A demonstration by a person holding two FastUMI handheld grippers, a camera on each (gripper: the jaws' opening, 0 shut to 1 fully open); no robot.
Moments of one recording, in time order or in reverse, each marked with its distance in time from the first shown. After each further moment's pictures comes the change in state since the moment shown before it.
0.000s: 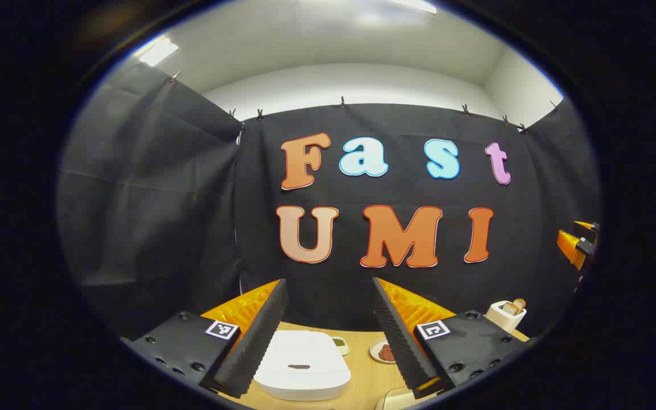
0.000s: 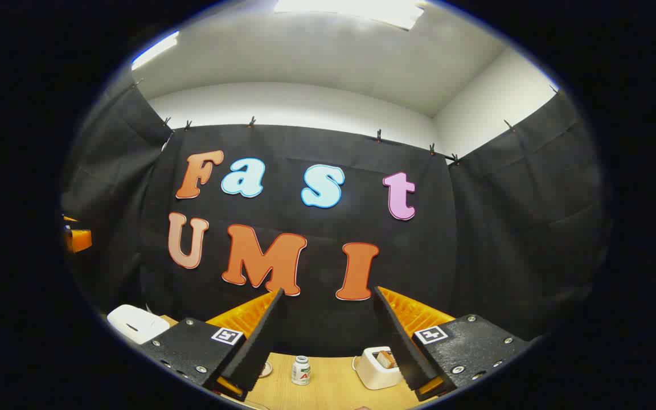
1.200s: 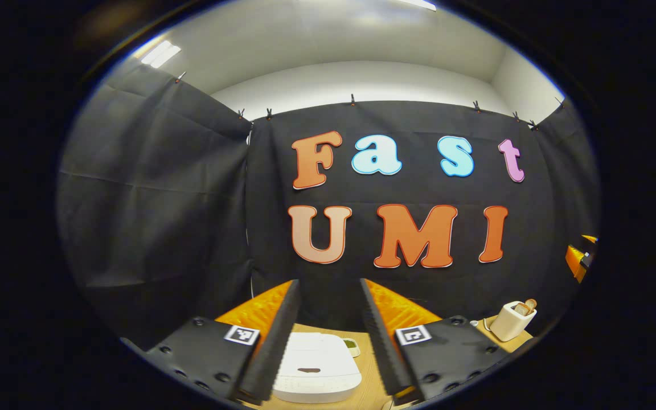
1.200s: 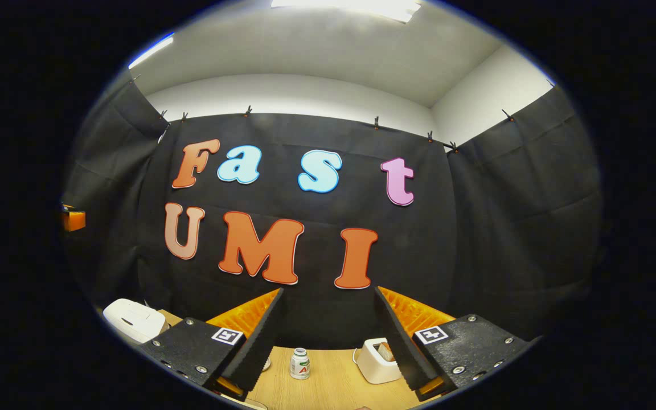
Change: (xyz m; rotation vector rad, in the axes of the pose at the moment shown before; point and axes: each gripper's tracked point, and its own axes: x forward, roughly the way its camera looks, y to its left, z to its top) left arm 0.019 0.030 -0.009 -0.006 0.034 0.084; right arm 0.004 -0.011 -0.039 -0.003 0.078 -0.029
